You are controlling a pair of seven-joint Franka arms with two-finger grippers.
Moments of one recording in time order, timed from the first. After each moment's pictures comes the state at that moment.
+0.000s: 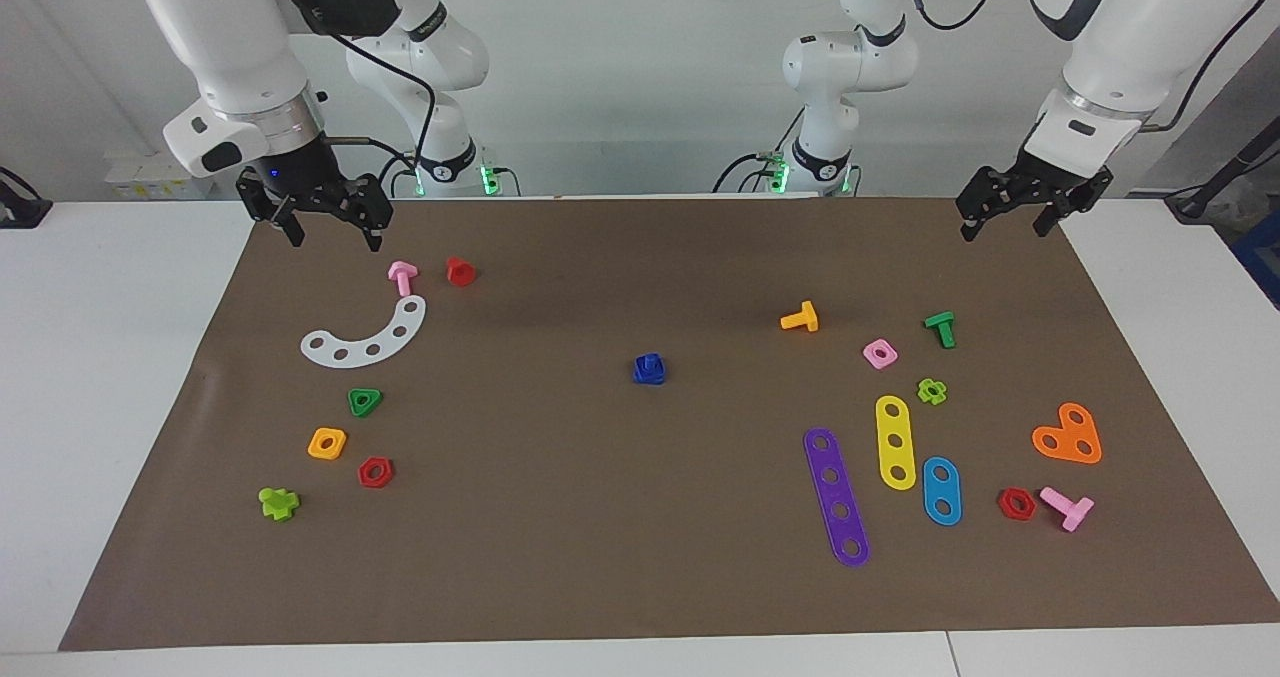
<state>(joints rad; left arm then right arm) -0.04 0.01 -0.01 -1.55 0.01 1.55 -0.02 0.01 -0.02 0.04 -1.64 -0.03 1.62 0.15</state>
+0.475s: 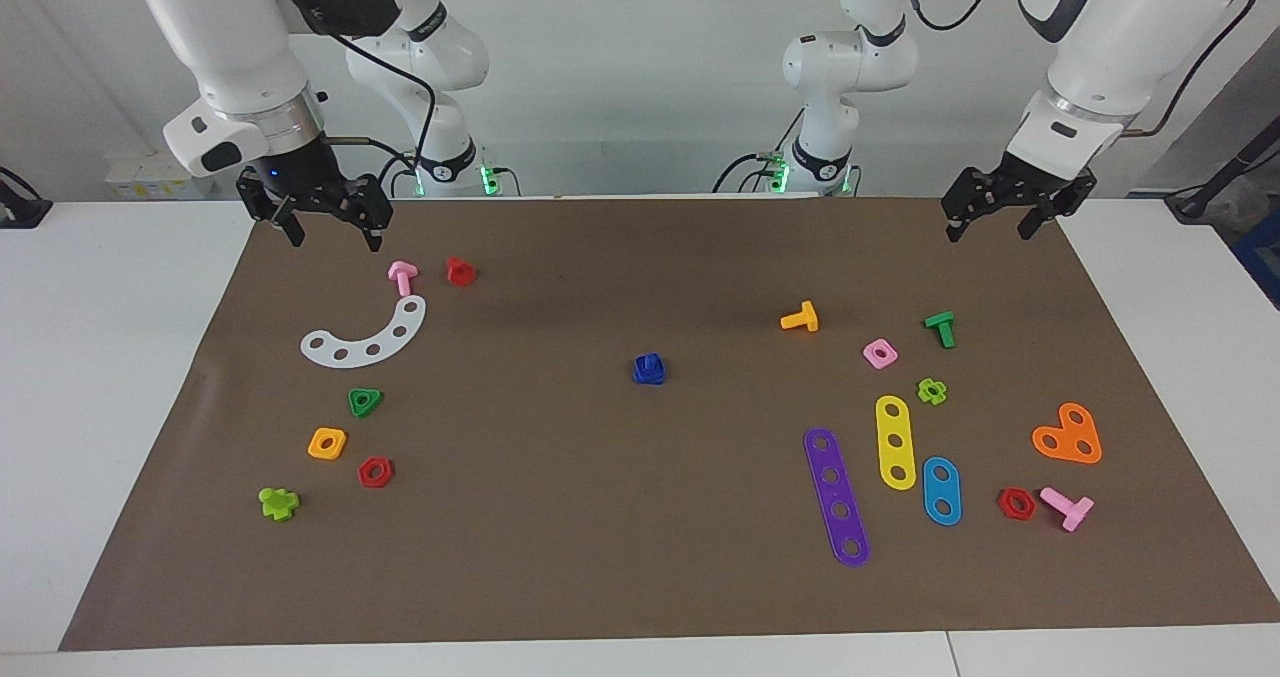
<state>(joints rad) -0.08 0.02 -0.03 -1.57 -0.01 1.55 -0.03 0.01 -0.02 0.04 -1.64 -0.03 1.62 0.16</state>
